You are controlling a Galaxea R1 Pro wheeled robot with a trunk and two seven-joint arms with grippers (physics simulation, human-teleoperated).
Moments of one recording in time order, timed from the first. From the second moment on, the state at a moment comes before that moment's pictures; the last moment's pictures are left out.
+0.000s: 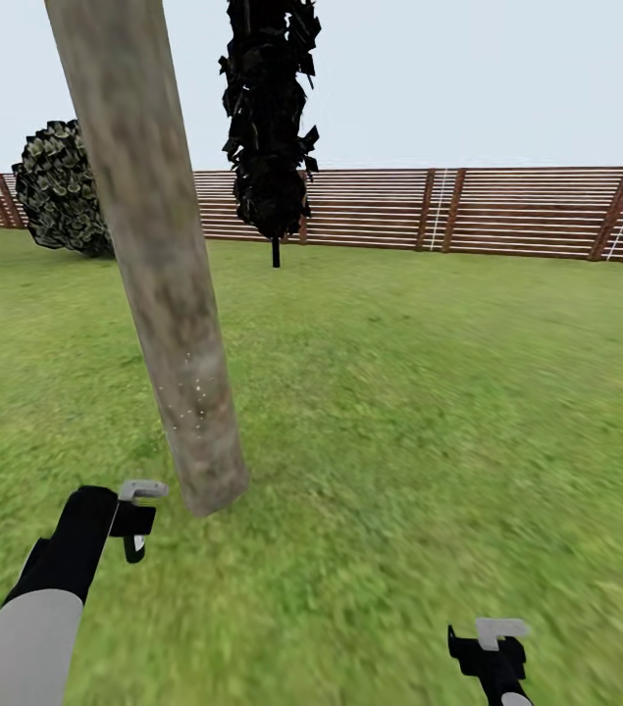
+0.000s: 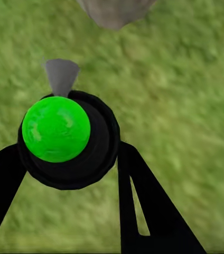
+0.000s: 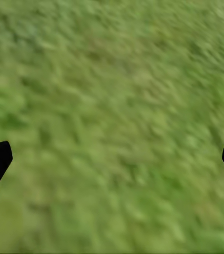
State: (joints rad) left arm -0.67 0.09 0.33 -0.92 -0.55 0.86 -0.41; right arm -0.51 -0.09 -0.01 -0.05 0.06 -0.42 -0.19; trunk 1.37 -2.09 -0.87
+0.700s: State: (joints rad) left arm -0.67 0.09 0.43 -0.79 -0.54 0.71 -0.39; right arm -0.51 -0.08 -0.01 -0.05 0.06 -0.42 -0.19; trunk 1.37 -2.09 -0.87
